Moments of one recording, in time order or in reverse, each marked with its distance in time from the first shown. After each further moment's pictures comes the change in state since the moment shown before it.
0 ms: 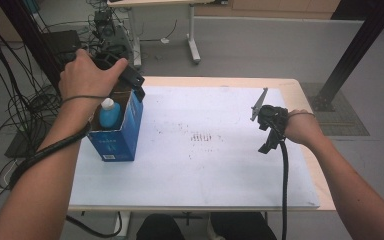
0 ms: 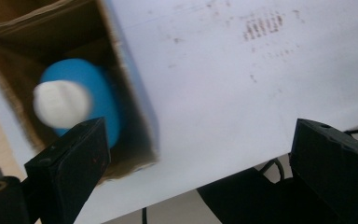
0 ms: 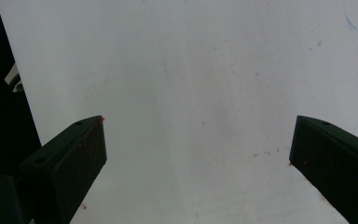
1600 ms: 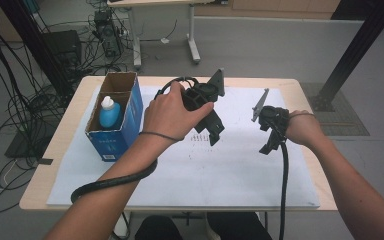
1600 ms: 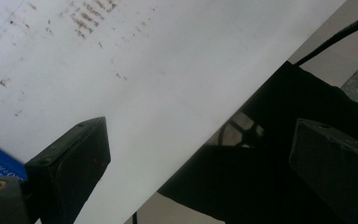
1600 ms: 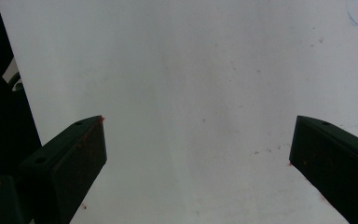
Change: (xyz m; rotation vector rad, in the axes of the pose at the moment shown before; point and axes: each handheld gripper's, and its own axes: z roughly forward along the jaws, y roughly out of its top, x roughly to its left) left arm -0.162 0.020 0.075 0.132 -0.073 0.426; right arm 0.002 -0.004 0.000 -0.004 -0.003 0.001
